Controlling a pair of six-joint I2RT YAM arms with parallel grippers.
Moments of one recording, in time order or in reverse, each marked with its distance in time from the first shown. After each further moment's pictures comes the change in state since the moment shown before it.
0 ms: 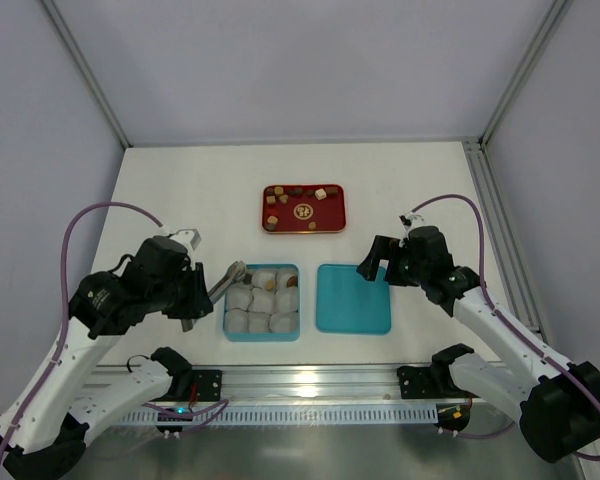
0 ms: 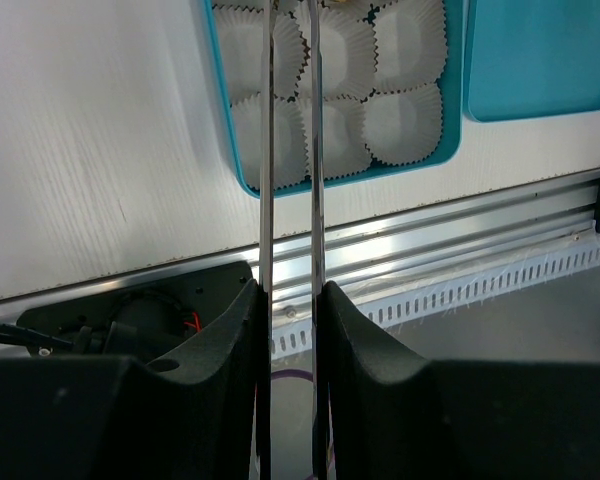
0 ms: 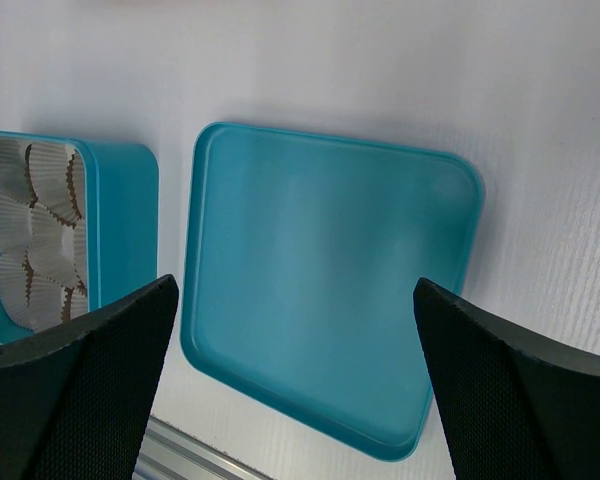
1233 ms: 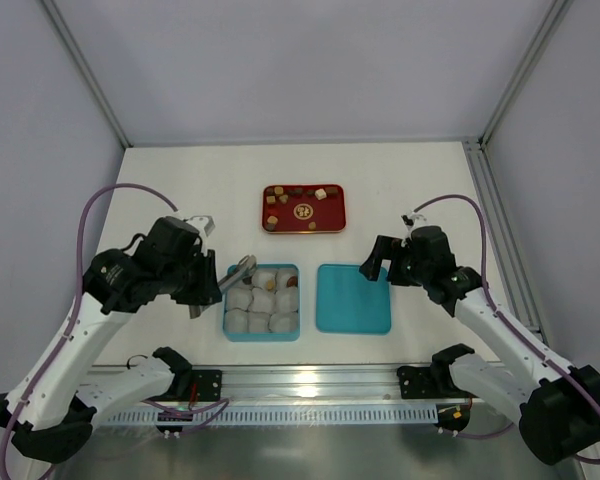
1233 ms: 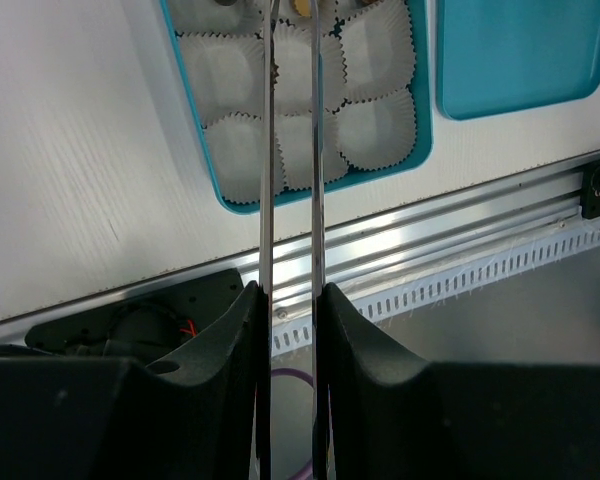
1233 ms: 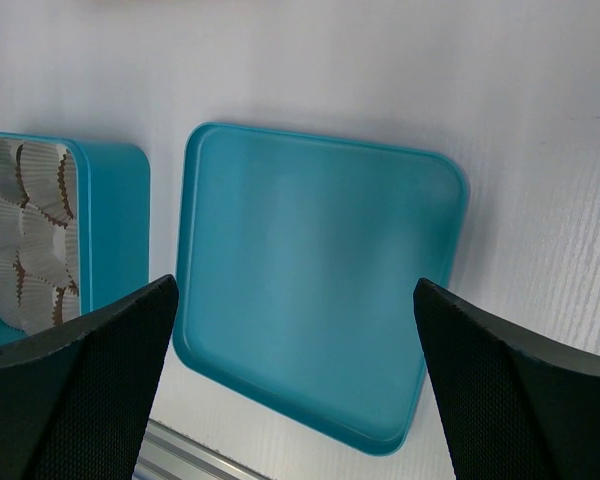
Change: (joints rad) left arm 0.001 0.143 0.115 0.003 0.049 0.058; right arm -0.017 -0.017 0.003 -0.022 0.001 -0.020
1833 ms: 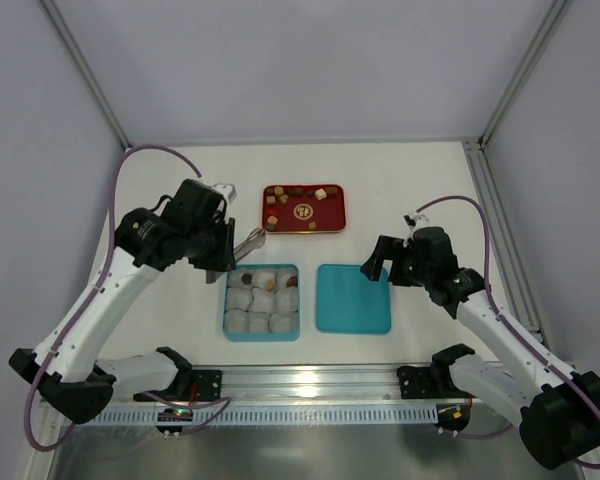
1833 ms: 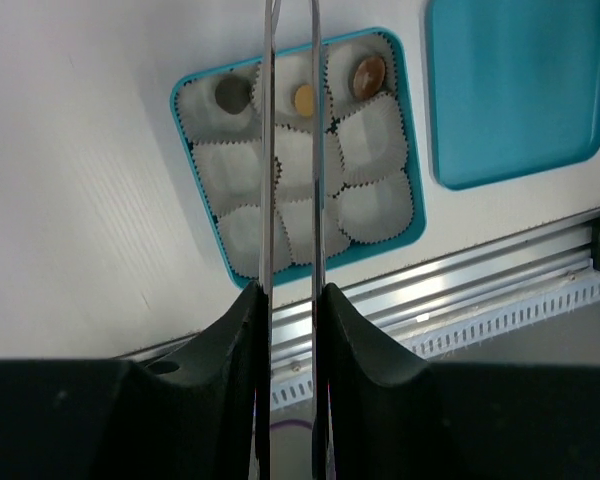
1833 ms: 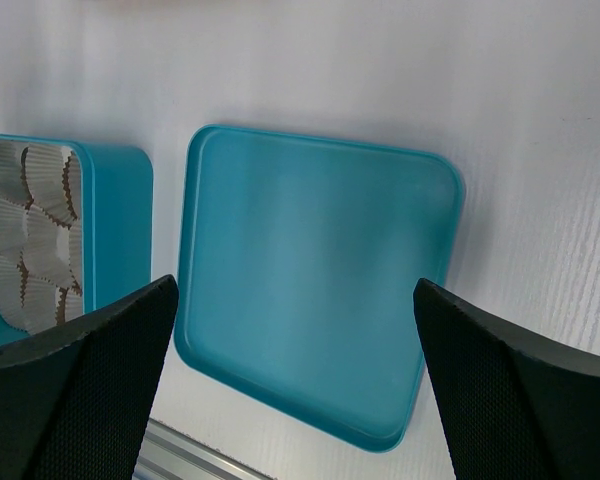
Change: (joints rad) left arm 0.019 0.278 0.203 0.084 -0.049 0.105; right arm -0.005 -0.025 0.000 -0.011 0.002 -0.001
